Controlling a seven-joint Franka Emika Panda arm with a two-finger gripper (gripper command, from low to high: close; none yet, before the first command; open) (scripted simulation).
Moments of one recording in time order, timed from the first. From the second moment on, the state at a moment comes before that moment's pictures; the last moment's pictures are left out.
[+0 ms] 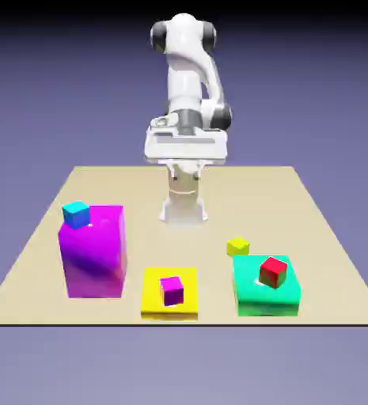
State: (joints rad) arm 0.03 -0.53 0.03 -2.81 0.00 2.99 0.75
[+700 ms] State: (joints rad) arm 0.35 0.20 0.27 -2.78 -0.11 2.61 0.88
